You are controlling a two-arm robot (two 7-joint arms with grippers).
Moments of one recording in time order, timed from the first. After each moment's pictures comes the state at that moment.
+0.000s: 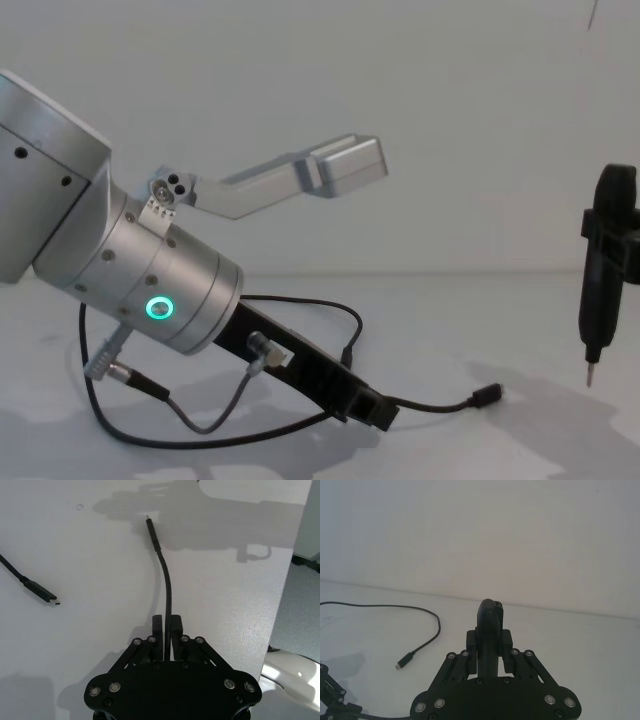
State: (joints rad) left arm -0.69 0.42 0.80 -1.44 -0.35 0.67 -0.68; right arm -0.01 0.34 -0.23 -1.77 0.29 0.03 0.07
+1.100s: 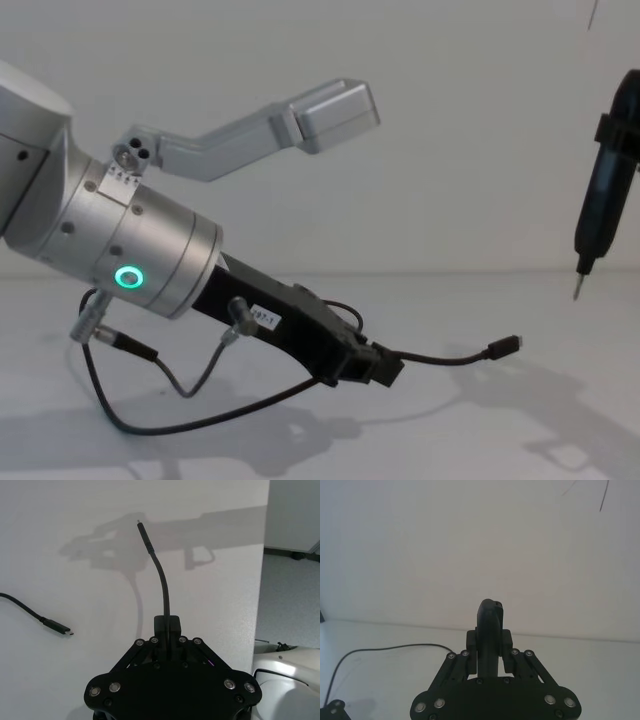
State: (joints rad) left arm -0.72 0.49 0.83 -1.47 -0.34 0.48 -0.77; right arm 0.04 0.33 -0.15 -1.80 0.43 0.07 0.17
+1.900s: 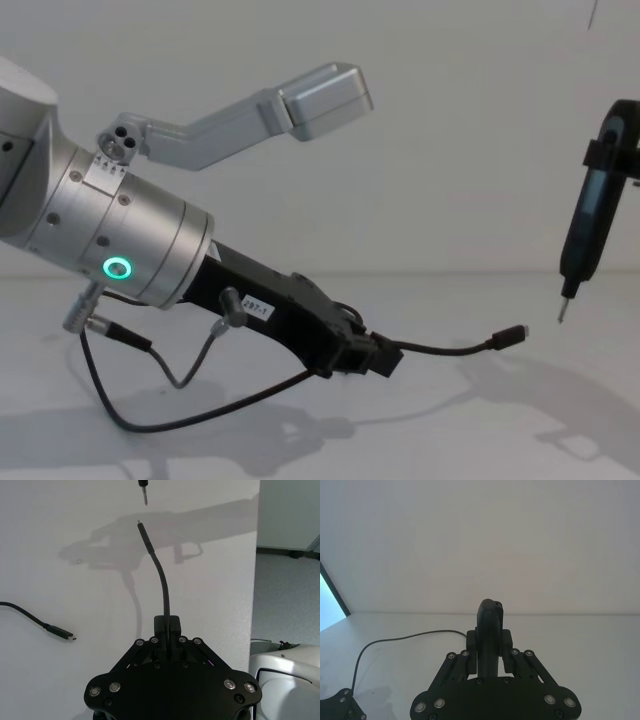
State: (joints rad) left arm -0.73 0.51 0.83 -1.48 -0.35 0.43 -0.79; right arm 0.10 0.35 -0.13 -1.73 0.58 0.18 0.25
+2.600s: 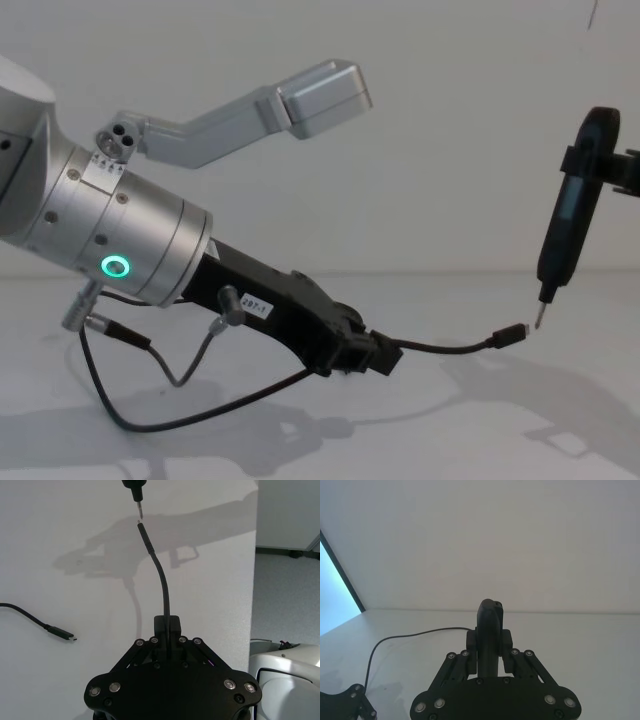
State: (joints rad) left arm -0.73 0.51 0.83 -1.48 -0.35 0.43 -0.80; right arm 0.14 0.36 -0.16 -1.68 0.61 0.18 0.30
